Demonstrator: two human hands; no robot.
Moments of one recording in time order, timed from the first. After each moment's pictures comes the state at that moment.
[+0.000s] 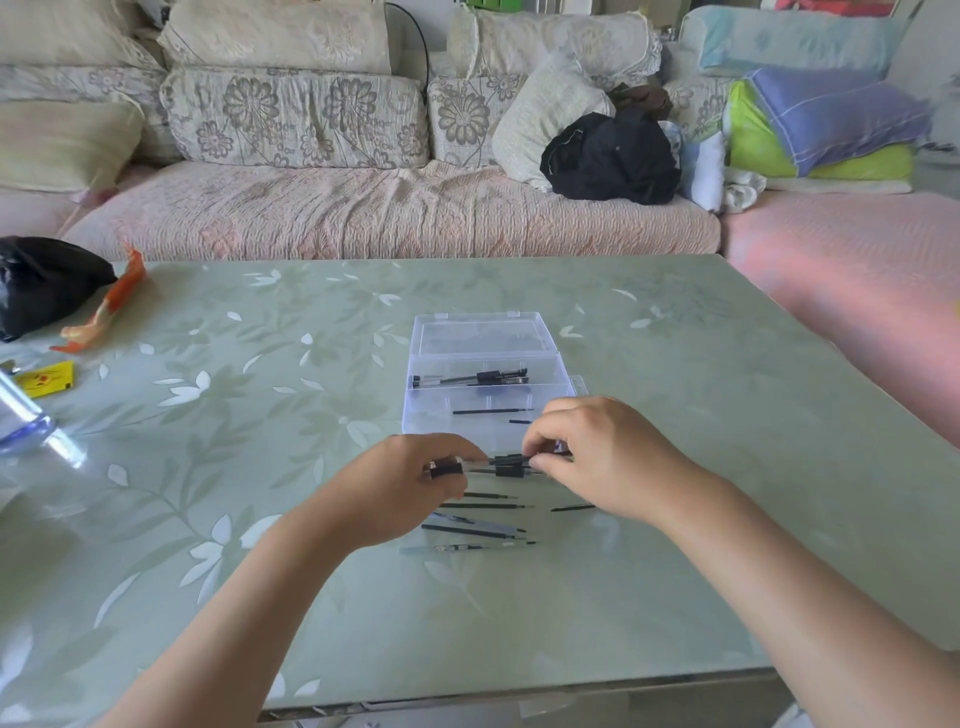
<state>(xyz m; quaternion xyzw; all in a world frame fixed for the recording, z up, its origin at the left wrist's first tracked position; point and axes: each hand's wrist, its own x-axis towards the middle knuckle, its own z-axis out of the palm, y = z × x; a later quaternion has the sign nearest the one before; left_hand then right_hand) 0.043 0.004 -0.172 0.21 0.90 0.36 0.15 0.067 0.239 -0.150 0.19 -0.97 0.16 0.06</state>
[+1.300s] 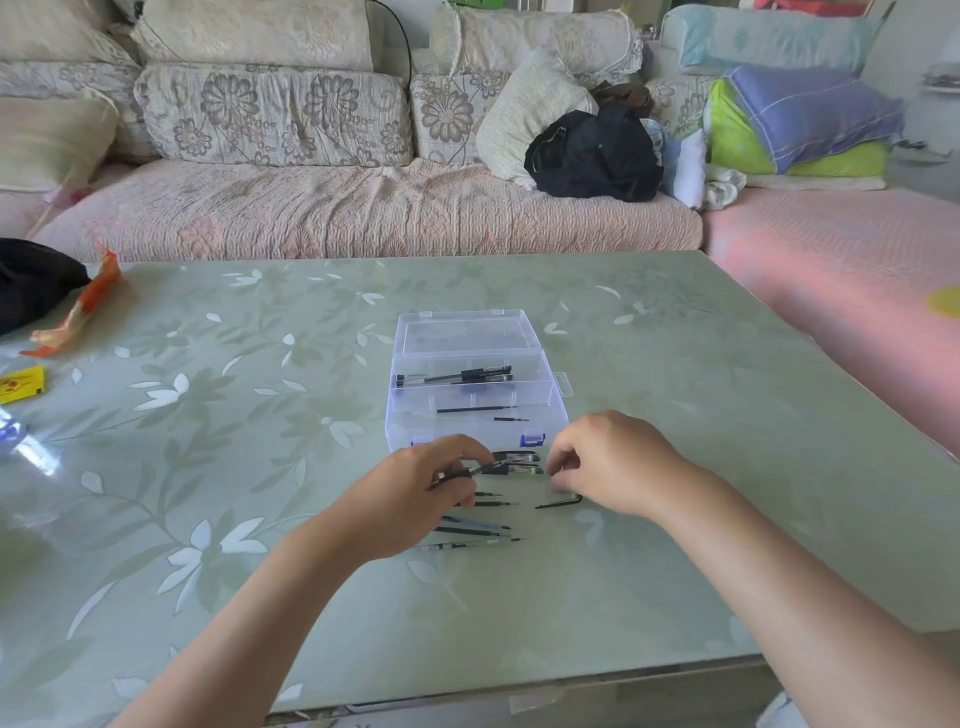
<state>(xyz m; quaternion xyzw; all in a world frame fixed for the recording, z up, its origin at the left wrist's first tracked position) 0.048 0.024 -0.185 0.21 0.88 0.39 0.17 0.068 0.260 -0.161 0.03 -0.99 0.11 -0.07</state>
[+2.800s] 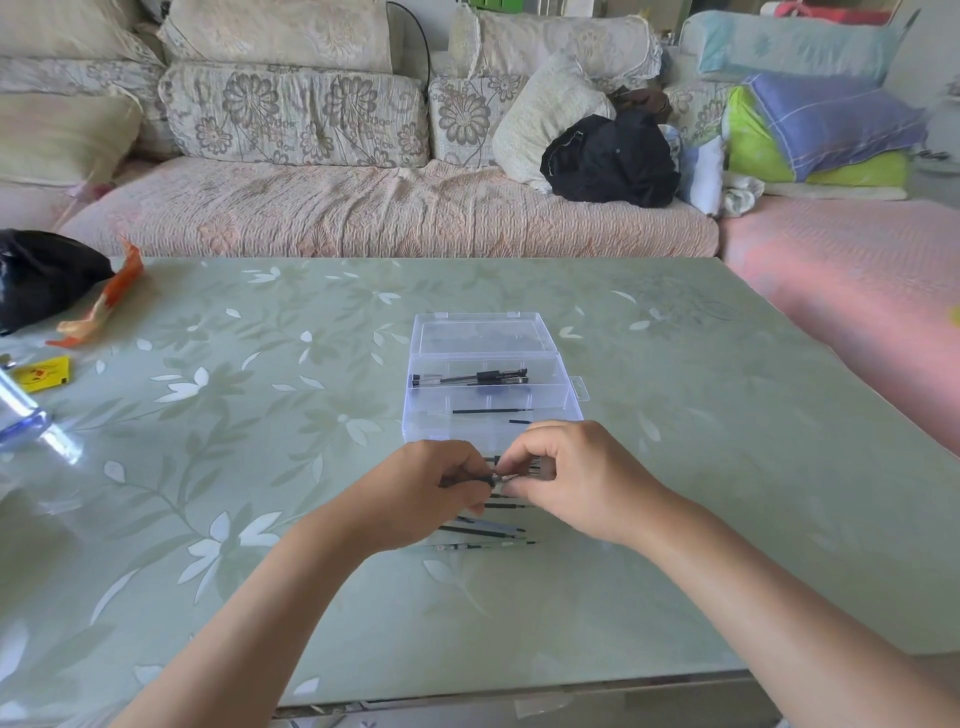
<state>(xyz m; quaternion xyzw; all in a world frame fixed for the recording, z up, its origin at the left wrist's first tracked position) 0.049 0.017 -0.173 0.21 0.87 0.40 0.19 0.077 0.220 -0.167 0.13 -0.94 0.33 0.02</state>
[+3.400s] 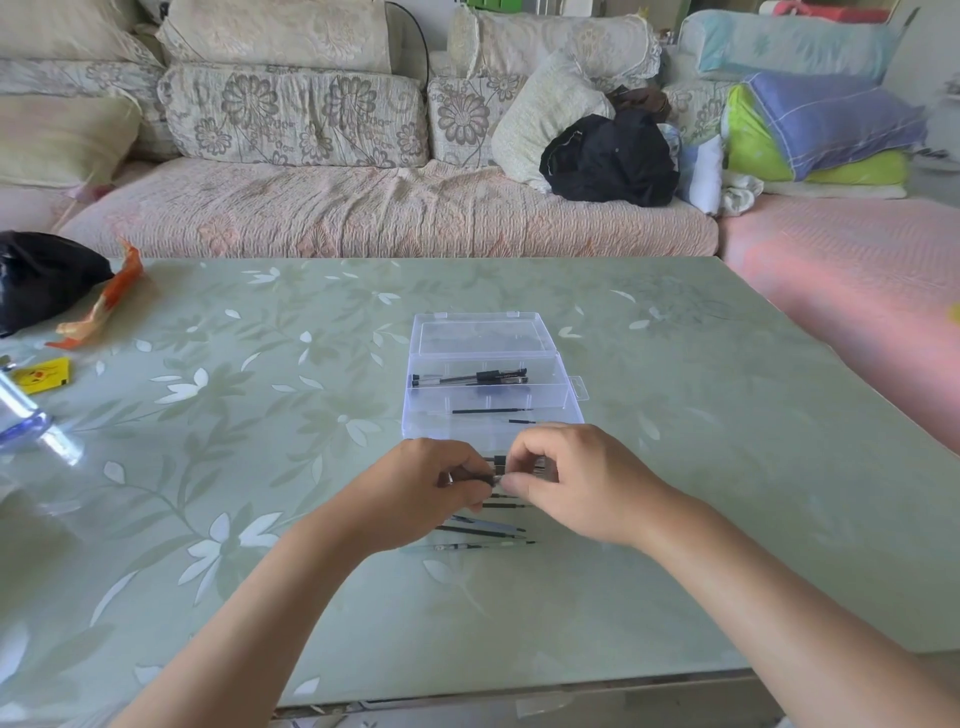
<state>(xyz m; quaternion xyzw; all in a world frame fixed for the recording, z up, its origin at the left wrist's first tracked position) 0.050 0.016 -0.172 0.22 0.88 0.39 0.16 0.079 0.223 -0.164 0.14 -0.95 0.27 0.01</state>
